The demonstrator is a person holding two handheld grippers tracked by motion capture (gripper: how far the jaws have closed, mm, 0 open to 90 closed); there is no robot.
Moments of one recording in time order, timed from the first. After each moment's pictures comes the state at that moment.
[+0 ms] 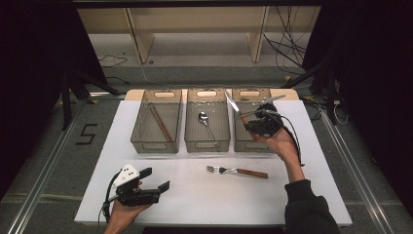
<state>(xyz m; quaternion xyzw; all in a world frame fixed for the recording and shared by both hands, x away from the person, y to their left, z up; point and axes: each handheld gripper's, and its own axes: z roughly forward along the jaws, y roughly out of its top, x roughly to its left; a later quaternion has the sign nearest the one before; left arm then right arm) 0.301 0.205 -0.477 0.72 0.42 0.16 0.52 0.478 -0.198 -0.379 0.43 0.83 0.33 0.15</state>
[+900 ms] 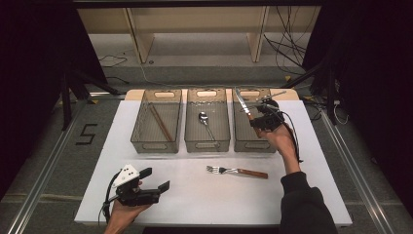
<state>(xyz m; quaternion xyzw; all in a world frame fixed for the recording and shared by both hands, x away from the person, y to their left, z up) 0.301 0.205 -0.476 0.72 0.42 0.16 0.52 0.508 -0.208 -0.394 0.49 0.80 0.29 0.16</state>
